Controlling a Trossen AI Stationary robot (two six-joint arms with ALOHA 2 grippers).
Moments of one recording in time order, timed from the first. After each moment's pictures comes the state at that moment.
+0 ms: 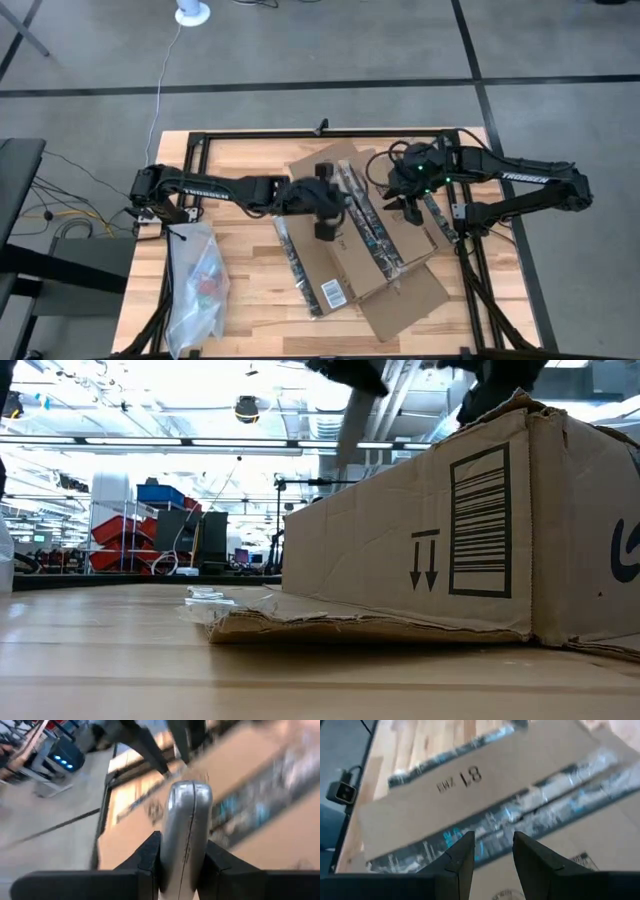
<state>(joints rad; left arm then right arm) -0.11 1.73 1.54 -0.40 -0.43 0.44 -0.18 1.08 1.02 -0.81 -0.22 -0.04</state>
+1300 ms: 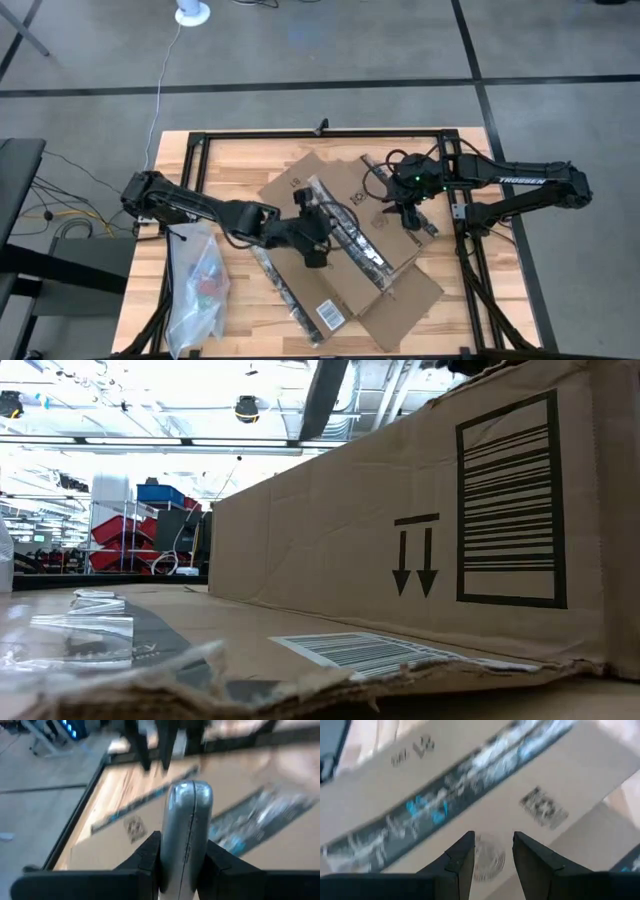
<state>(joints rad) -0.29 1.65 1.53 -0.47 -0.58 -0.06 -0.12 1.08 0.99 -0.71 -0.14 -0.03</state>
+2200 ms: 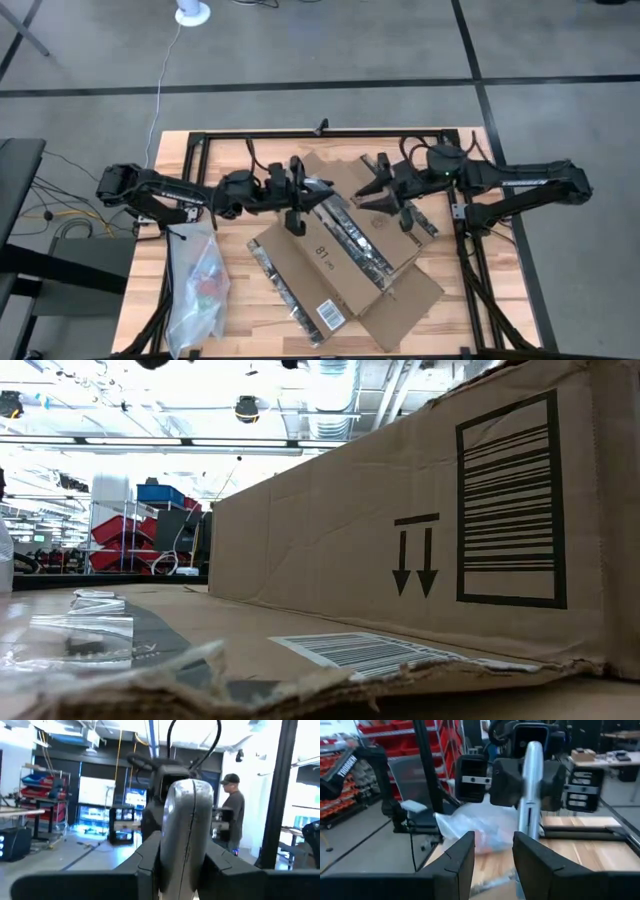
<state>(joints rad) -0.05 1.44 0.92 0.88 -0.10 -0.08 -0.01 1.12 0.99 0.08 -0.24 0.07</state>
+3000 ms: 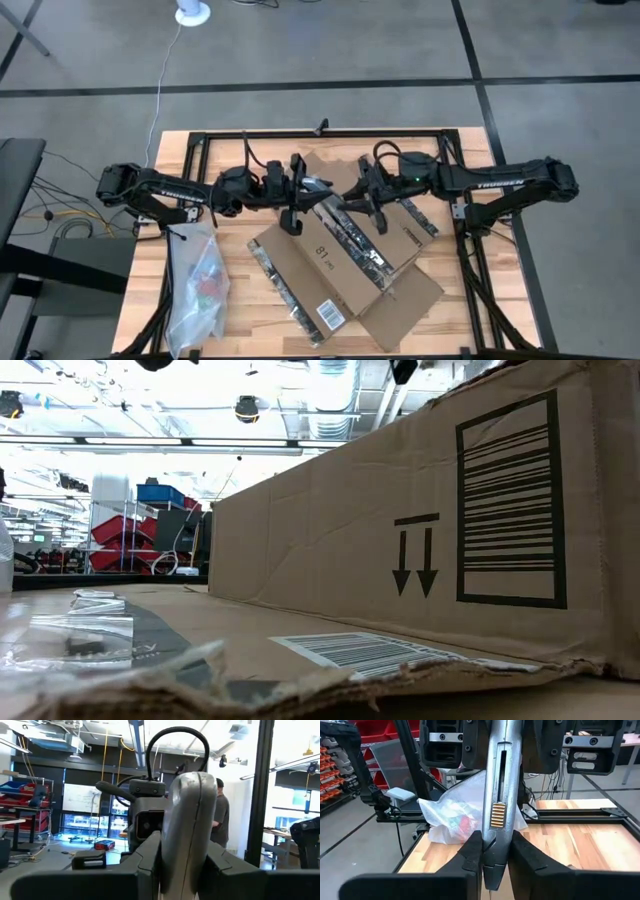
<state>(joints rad) -0.04 1.44 0.92 0.91 0.00 -0.09 -0.04 1.25 0.99 0.11 -0.23 0.05</state>
